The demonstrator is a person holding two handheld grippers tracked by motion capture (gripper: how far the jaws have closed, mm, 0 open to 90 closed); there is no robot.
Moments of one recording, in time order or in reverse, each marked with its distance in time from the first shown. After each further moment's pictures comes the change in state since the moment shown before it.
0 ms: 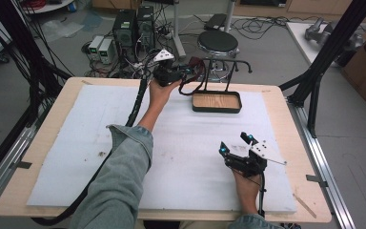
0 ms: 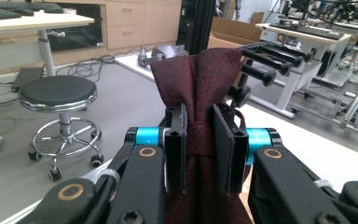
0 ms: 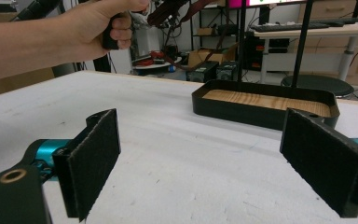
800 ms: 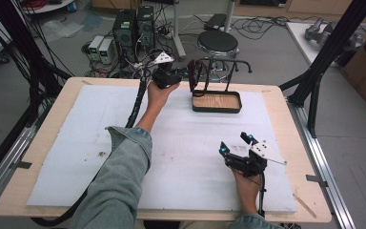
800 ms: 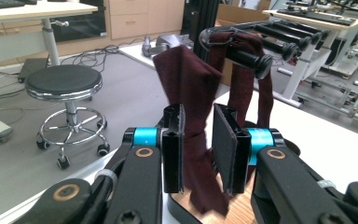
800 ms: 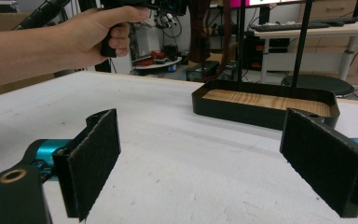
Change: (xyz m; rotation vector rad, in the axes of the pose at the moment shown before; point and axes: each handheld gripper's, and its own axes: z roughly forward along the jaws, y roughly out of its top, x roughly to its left) left arm 0.003 -0.007 0.000 0.048 0.008 0.018; right arm 0.000 0.000 0.000 0.000 -0.001 0.006
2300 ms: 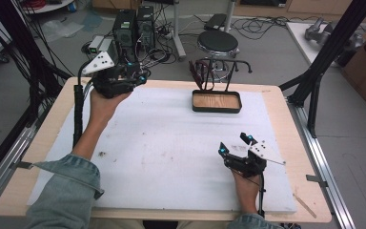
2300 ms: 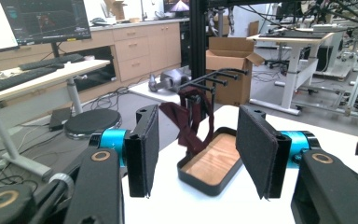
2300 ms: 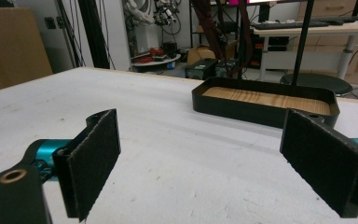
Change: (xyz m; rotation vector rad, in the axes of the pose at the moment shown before) left arm -0.024 0.030 -0.204 -0.132 0.017 0.166; right arm 0.002 0.000 0.000 0.011 -0.007 -0.013
